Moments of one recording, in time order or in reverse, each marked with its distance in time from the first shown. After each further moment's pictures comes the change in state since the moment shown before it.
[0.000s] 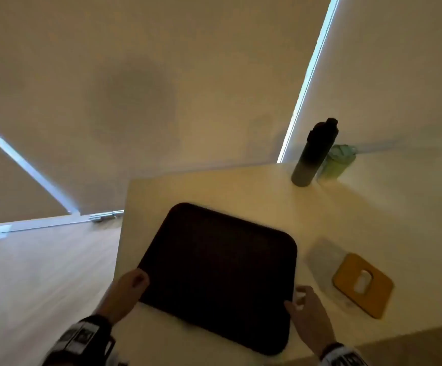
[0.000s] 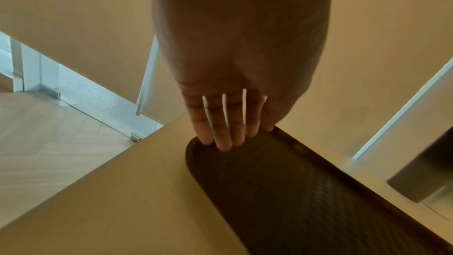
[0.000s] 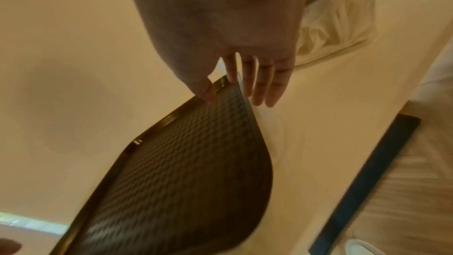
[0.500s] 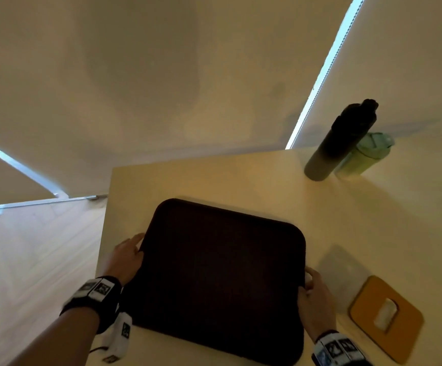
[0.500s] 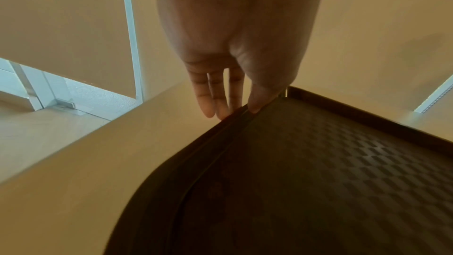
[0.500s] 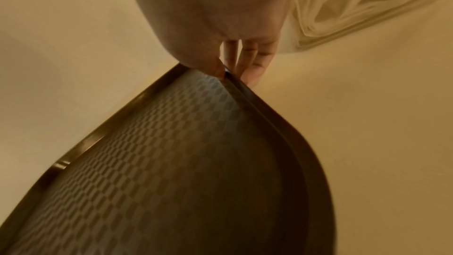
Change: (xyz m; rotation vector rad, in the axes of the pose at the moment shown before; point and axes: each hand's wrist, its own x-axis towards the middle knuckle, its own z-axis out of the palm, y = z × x) left_hand 0.129 0.015 0.010 0.151 -0.008 -0.114; right_hand 0.094 -0.007 0.001 -0.007 0.222 -0.007
